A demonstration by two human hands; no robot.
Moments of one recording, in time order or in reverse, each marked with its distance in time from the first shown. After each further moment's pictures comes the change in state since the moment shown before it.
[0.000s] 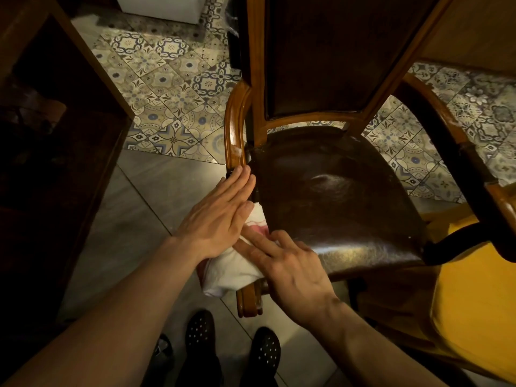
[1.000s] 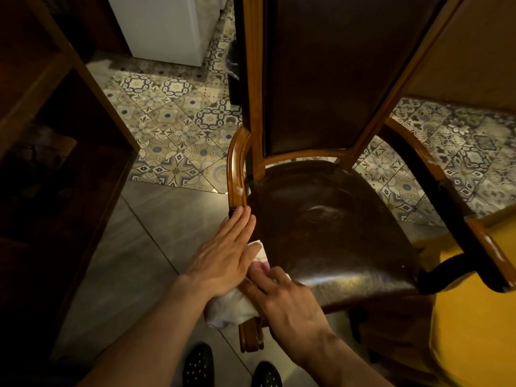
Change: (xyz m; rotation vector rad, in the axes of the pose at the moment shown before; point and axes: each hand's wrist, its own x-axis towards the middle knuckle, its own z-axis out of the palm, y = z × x) left_hand -0.002 0.016 -0.006 0.086 -0.063 -0.061; right_hand -0.001 -0.013 -0.016 -0.008 -0.076 0.015
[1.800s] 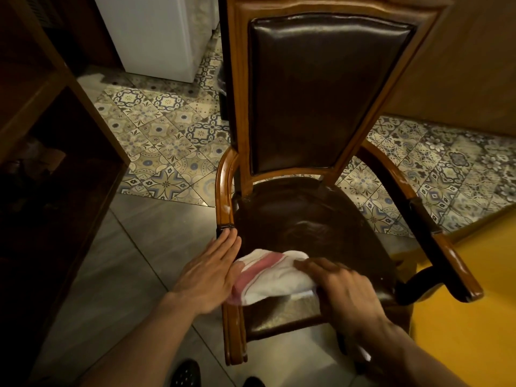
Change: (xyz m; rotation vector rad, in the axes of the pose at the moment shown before) left_hand -0.007 0.002 -0.009 -0.012 -0.073 -0.041; right_hand -0.051 0.082 -0.065 0.013 0.111 0.355
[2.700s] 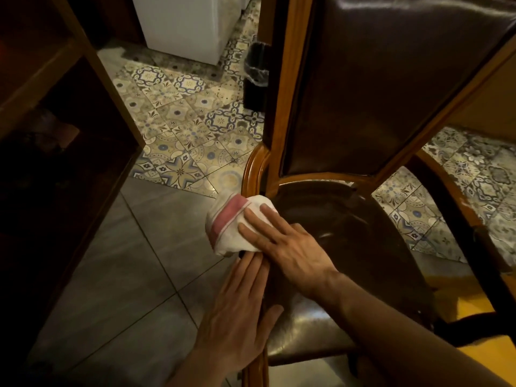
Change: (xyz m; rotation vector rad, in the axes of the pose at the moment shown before) left_hand -0.001 0.008 0.046 -0.076 0.257 -0.056; right_hand 0.172 -0.058 0.037 -0.257 -0.039 -0.545
